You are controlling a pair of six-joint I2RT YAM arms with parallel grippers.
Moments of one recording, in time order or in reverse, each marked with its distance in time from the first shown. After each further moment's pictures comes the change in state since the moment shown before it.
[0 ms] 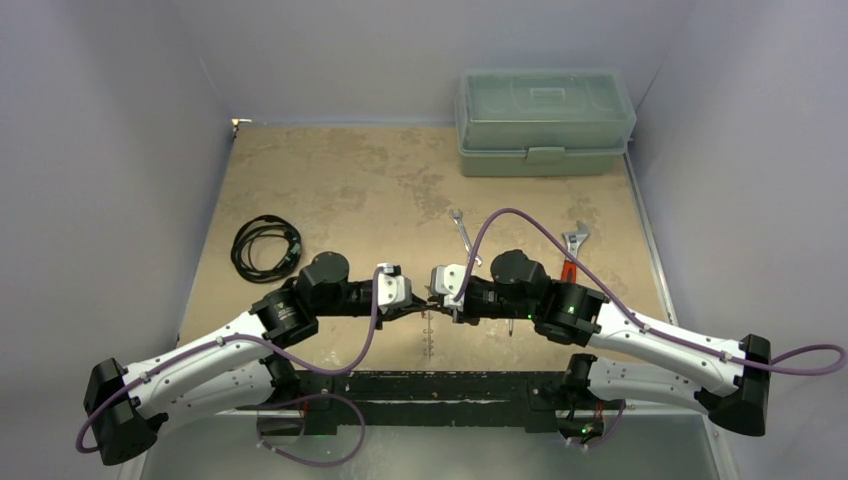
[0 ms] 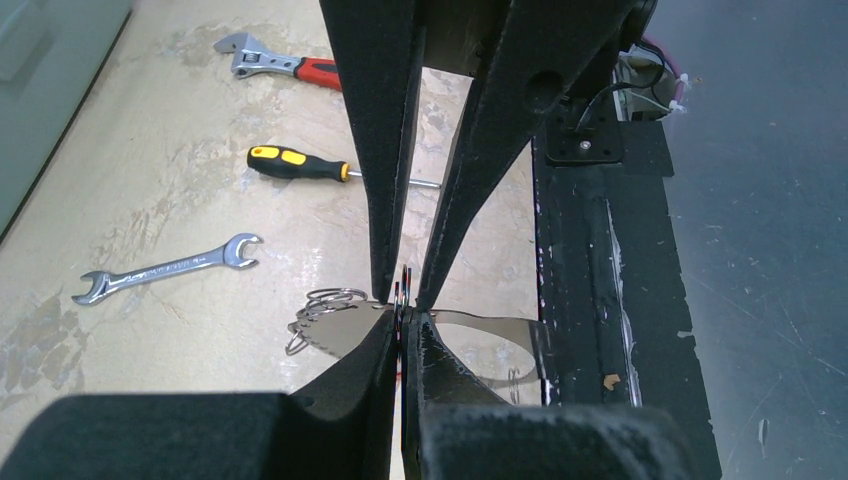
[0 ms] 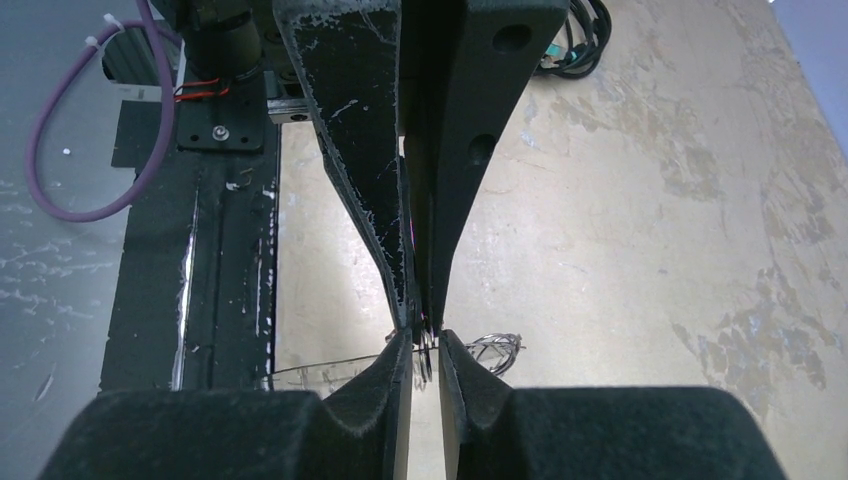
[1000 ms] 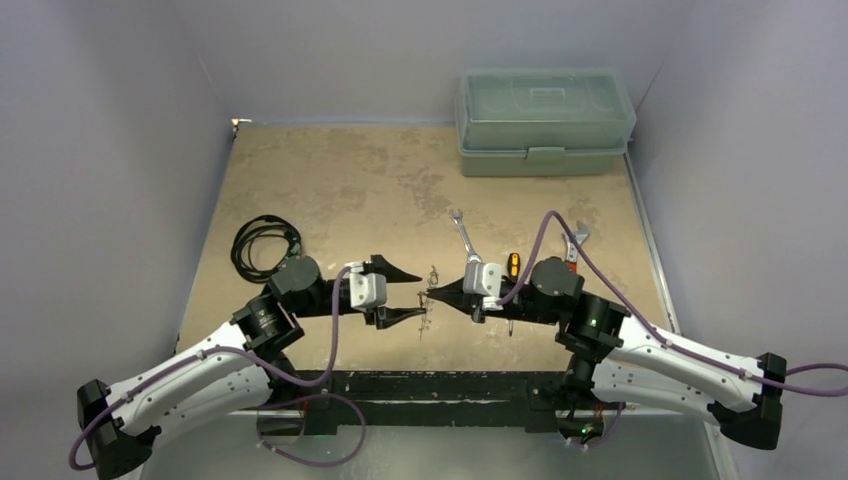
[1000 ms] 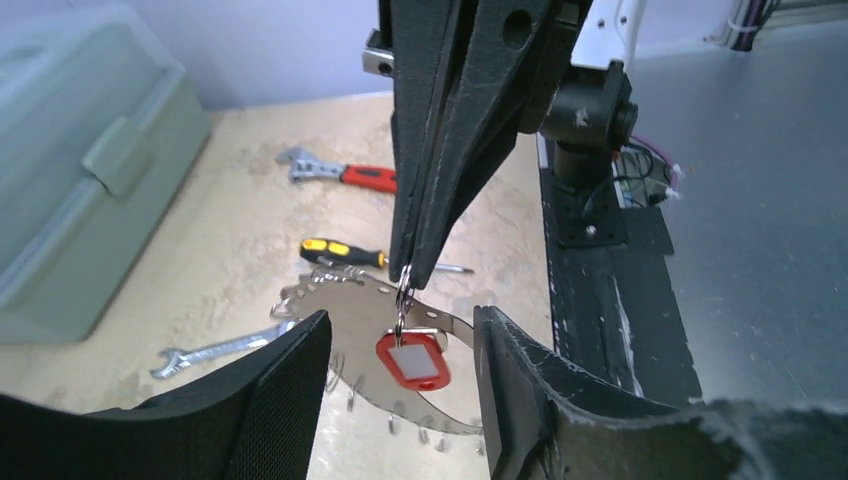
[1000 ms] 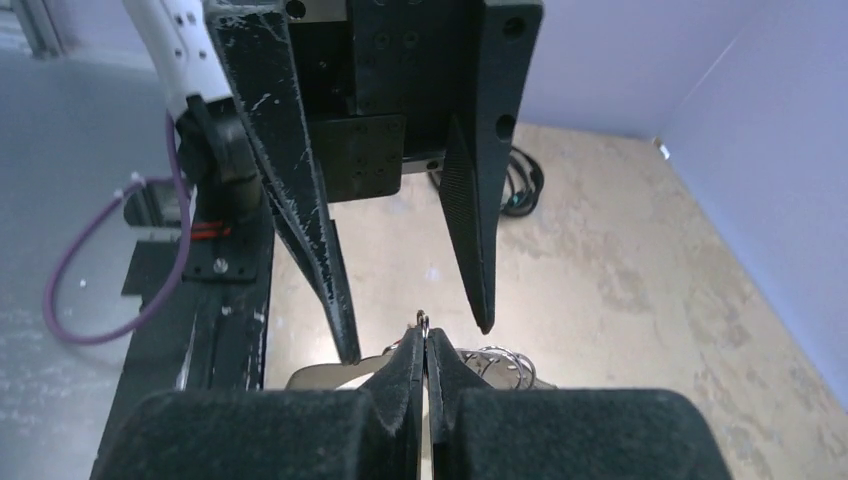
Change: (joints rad) left arm 0.021 -0.106 0.000 0.089 0.030 -0.029; right arm 0.000 -0.132 -0.066 0.204 -0.031 0.042
